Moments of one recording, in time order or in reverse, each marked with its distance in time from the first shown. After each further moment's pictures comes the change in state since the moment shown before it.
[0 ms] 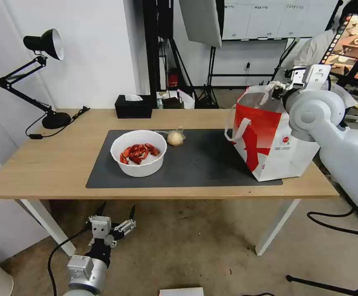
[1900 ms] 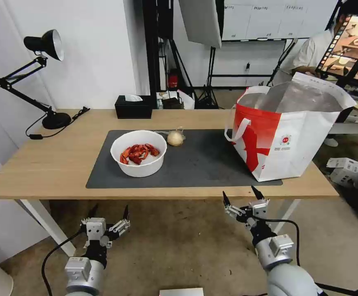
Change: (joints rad) left arm 0.017 -0.069 -0.020 -0.007 0.057 0.018 -0.035; right arm -1.284 0.125 0.225 0.348 -0.978 0.663 -0.494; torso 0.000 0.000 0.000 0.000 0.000
